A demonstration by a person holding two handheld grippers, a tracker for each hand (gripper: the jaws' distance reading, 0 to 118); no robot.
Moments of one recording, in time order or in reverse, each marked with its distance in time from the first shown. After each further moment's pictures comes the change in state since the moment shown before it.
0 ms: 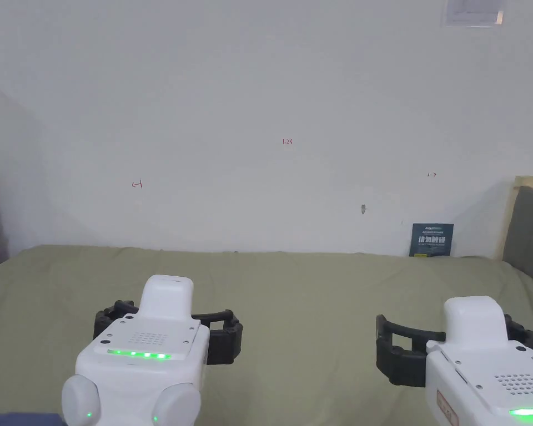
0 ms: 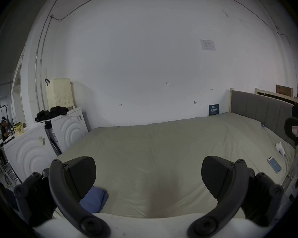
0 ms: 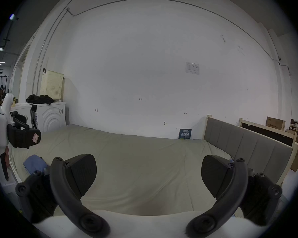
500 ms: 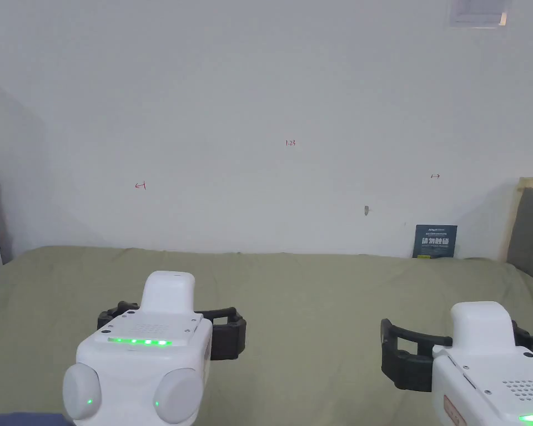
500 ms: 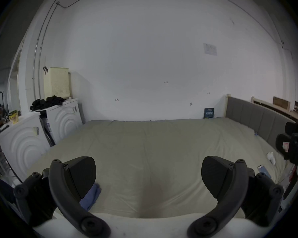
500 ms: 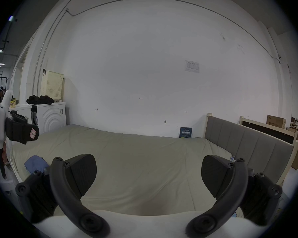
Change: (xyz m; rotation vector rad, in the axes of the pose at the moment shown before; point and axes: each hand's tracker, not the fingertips) left arm 0.000 0.010 0.003 -0.058 -0.005 0.033; right arm 0.001 -0.005 0.002 -0.002 0.009 -0.018
